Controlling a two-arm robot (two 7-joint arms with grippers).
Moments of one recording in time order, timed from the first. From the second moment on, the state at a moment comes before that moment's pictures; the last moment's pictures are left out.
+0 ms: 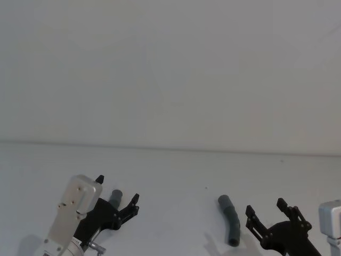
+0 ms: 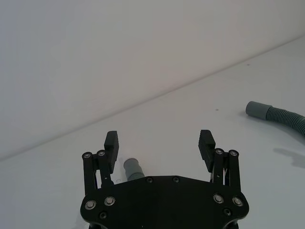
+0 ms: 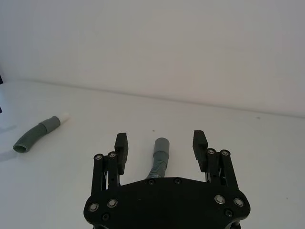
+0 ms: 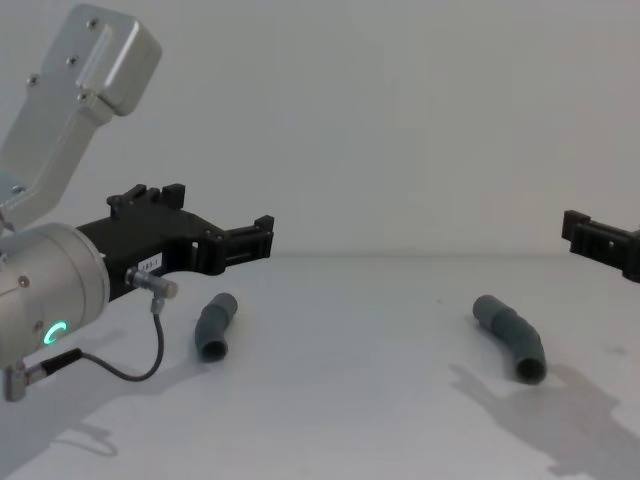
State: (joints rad) left arm -0.24 0.38 0.45 -1.63 -0.20 0.01 -0.01; right arm -0.01 0.34 -0.23 -1.77 0.29 0.03 0.07
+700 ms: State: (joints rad) left arm -0.24 0.38 0.45 -1.63 -0.20 0.01 -0.01; right arm -0.01 0.34 -0.23 -1.77 0.29 0.03 0.07
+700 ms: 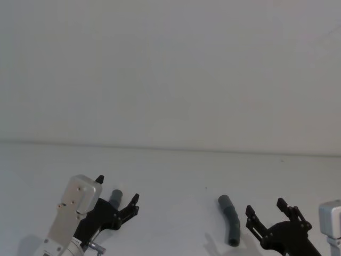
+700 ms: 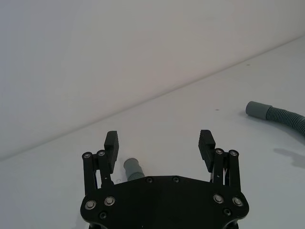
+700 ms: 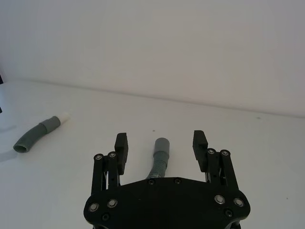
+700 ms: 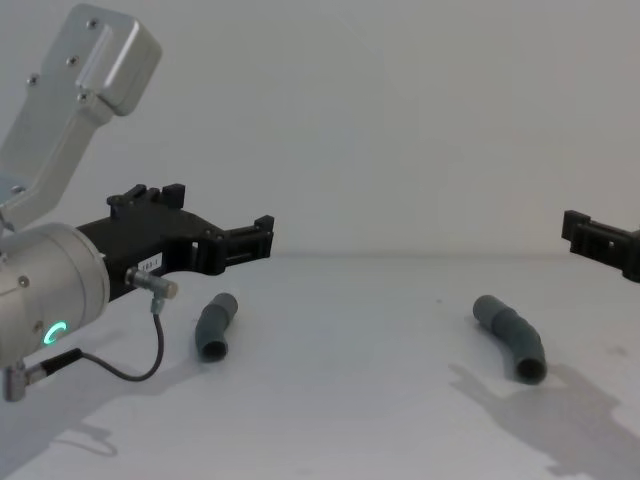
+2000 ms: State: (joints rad) left arm -0.24 0.37 0.44 -1.65 -0.20 0.09 0.01; right arm -0.01 0.34 -0.23 -1.77 0.29 0.03 0.07
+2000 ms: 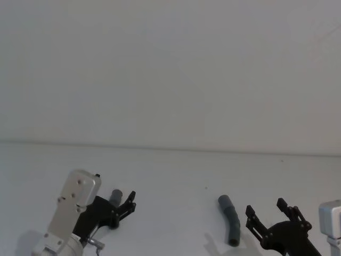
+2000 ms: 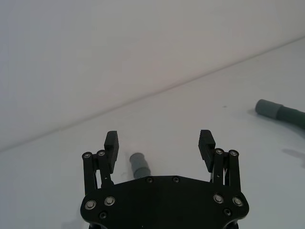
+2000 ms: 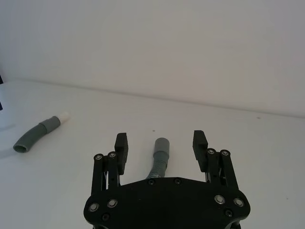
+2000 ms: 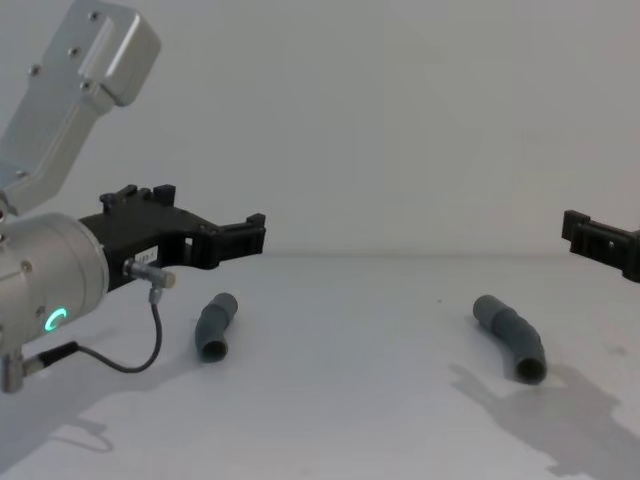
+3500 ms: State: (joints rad) left arm -0.35 0.16 0.29 -1.63 -0.33 0.66 0.20; right arm -0.01 0.34 -0.23 -1.77 0.29 0.03 0.07
